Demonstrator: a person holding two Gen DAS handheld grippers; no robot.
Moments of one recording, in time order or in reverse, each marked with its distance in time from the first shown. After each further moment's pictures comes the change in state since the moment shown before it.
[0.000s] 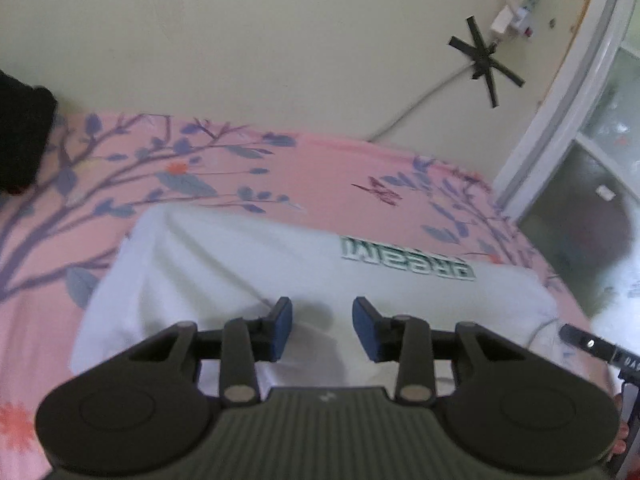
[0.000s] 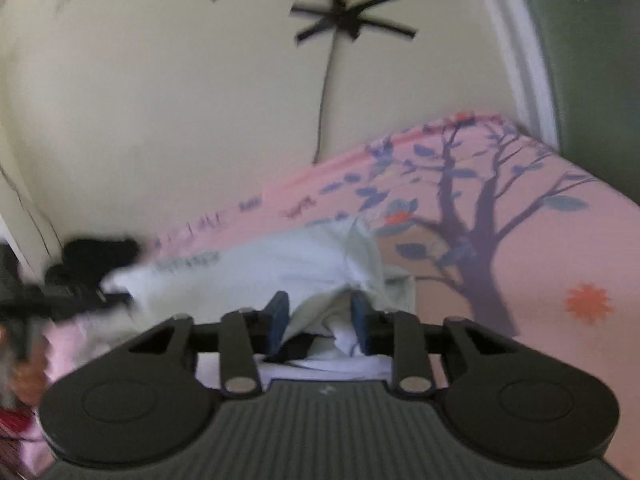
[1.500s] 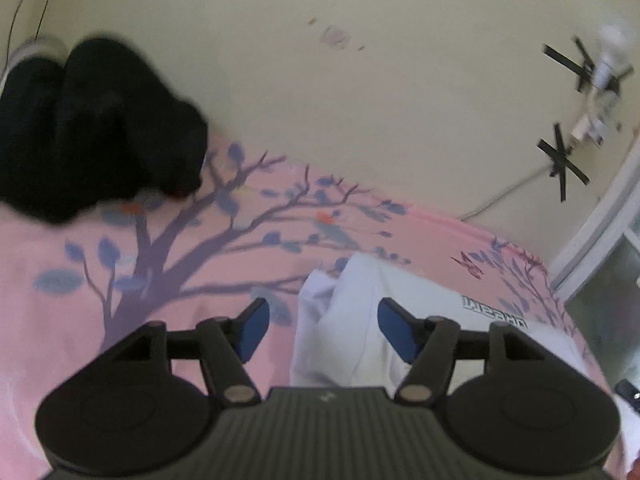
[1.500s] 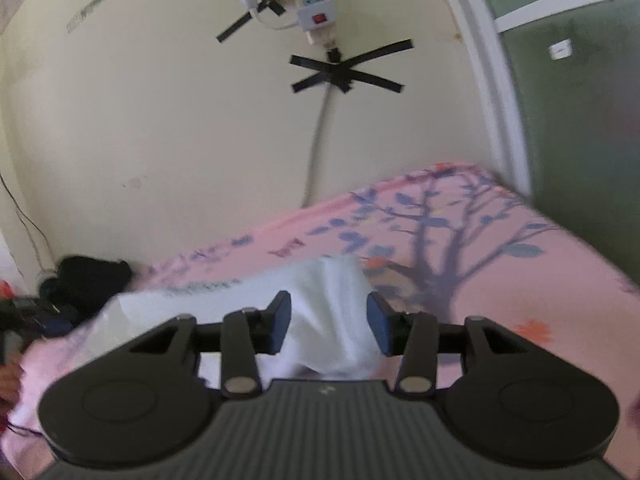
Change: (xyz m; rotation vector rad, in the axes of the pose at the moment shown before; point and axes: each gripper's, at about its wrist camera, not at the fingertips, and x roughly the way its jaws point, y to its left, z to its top) left arm -0.082 0.092 -0.002 -0.217 -0.142 0.161; right arm -0.028 0.013 0.009 -0.045 -0.094 -0.032
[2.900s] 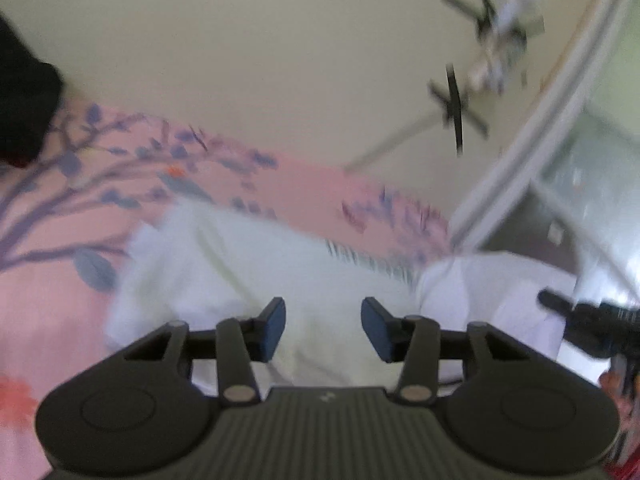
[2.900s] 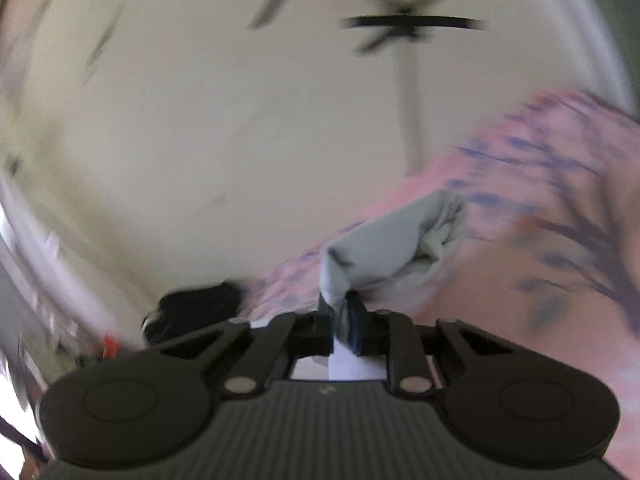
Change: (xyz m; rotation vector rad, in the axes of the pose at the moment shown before) left arm 0.024 -0.048 -0.025 0.075 0.044 -0.314; right arm 0.054 0.068 0.030 0.194 0.132 0.291
